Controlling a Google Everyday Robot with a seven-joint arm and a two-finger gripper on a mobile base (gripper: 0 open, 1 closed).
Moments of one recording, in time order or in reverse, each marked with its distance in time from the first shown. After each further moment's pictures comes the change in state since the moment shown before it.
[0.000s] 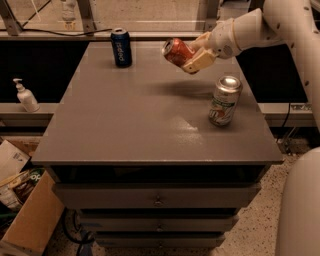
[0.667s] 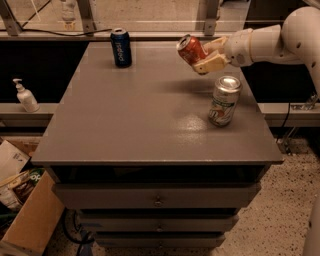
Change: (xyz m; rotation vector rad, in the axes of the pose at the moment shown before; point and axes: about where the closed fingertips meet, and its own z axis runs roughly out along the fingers) arm 0.029 -0.014 -0.026 0.127 -0.119 0.109
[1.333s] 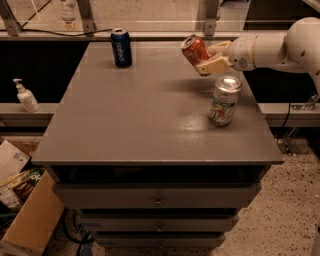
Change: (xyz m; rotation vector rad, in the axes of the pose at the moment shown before) arm 0.011 -0.005 -0.006 0.039 -0.043 0.081
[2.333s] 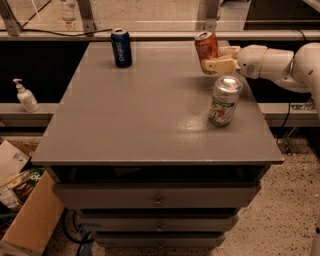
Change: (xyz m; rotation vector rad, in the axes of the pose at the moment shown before) arm 0.014 -0.023 -0.015 0.025 -0.240 0.175
